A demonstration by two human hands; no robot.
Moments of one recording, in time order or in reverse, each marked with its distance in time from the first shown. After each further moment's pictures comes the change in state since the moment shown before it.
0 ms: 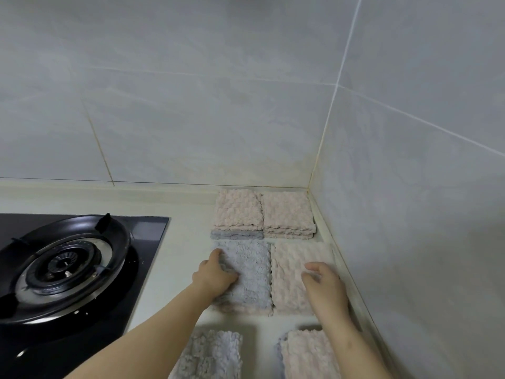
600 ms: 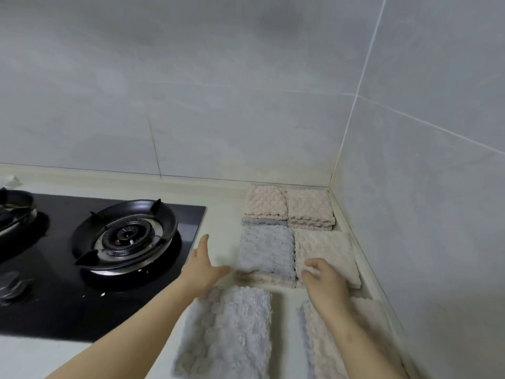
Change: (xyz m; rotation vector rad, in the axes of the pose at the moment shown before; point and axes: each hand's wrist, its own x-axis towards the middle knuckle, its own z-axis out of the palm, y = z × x) left_hand -0.092 -0.058 -0.059 -0.135 0.100 0.056; right_hand -0.075 -0.009 0.011 -0.070 -0.079 -0.130
